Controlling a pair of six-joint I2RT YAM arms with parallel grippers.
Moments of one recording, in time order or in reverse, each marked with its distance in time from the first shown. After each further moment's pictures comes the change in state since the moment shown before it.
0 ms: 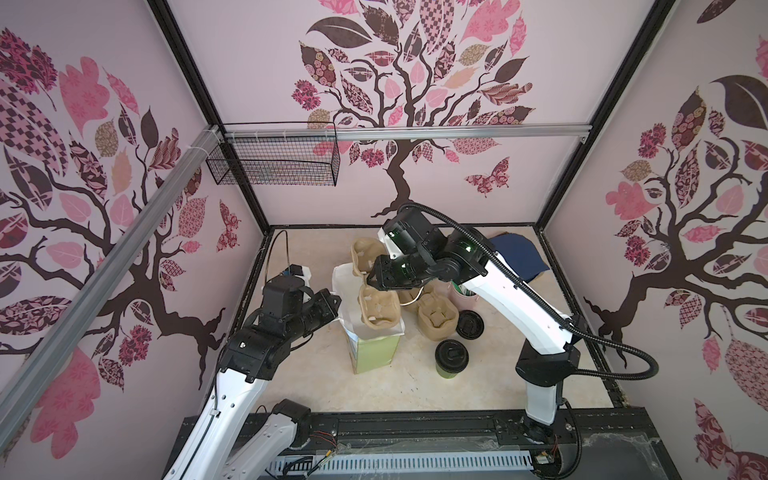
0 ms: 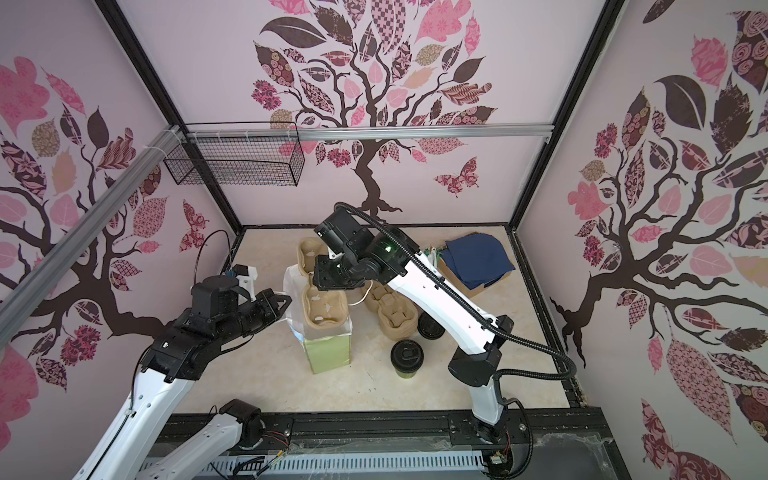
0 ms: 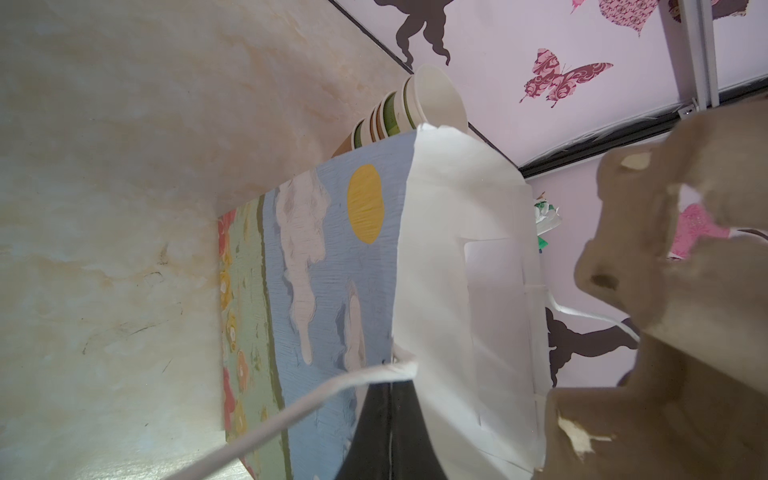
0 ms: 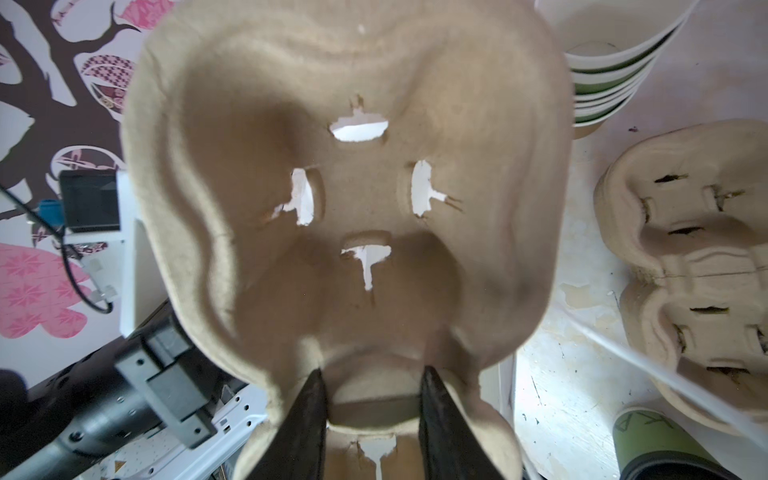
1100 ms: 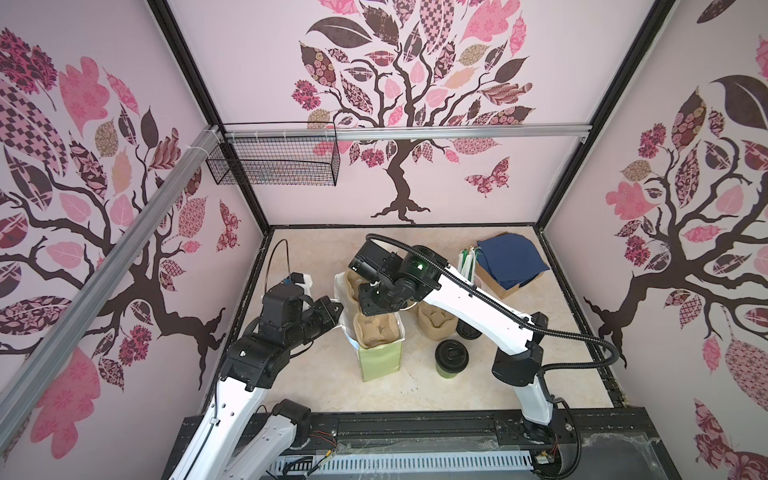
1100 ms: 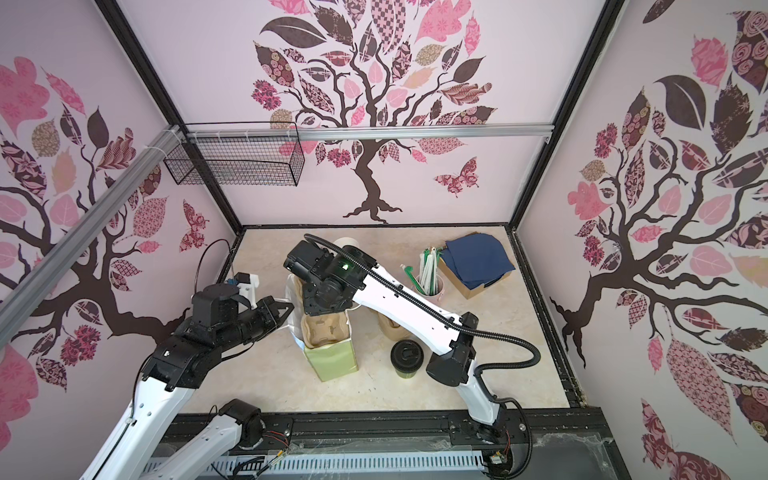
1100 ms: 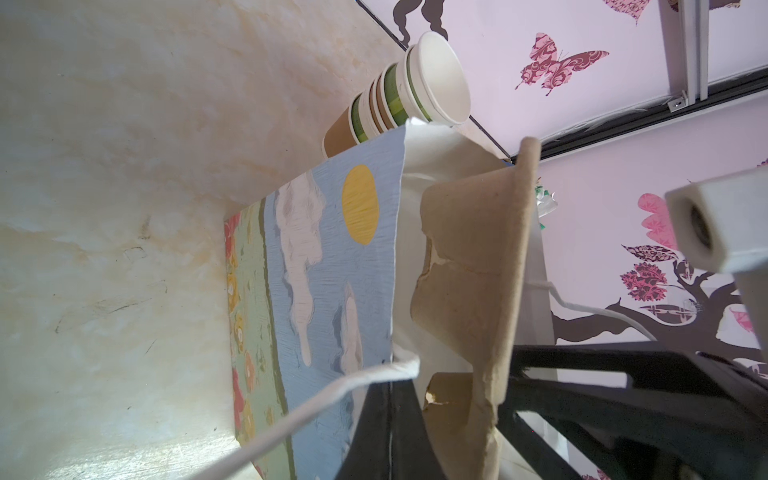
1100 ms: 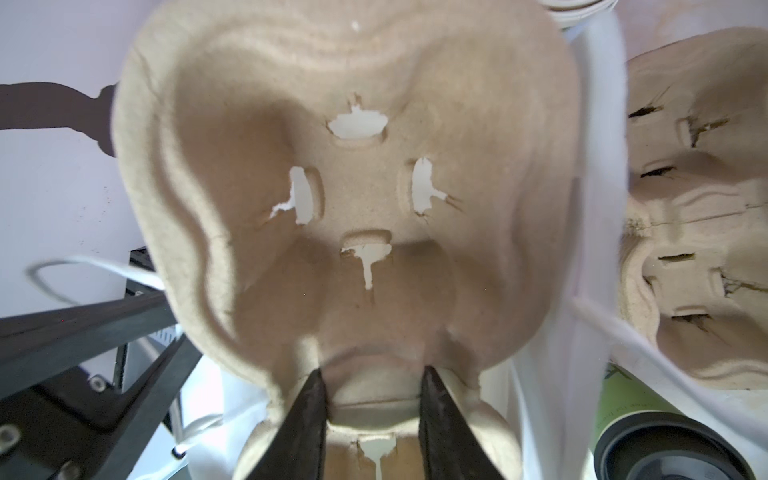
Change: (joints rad) left arm -0.003 -0.047 -0.061 0.016 0.042 -0.036; right arm 0.102 0.151 0.024 -0.124 0.152 0.045
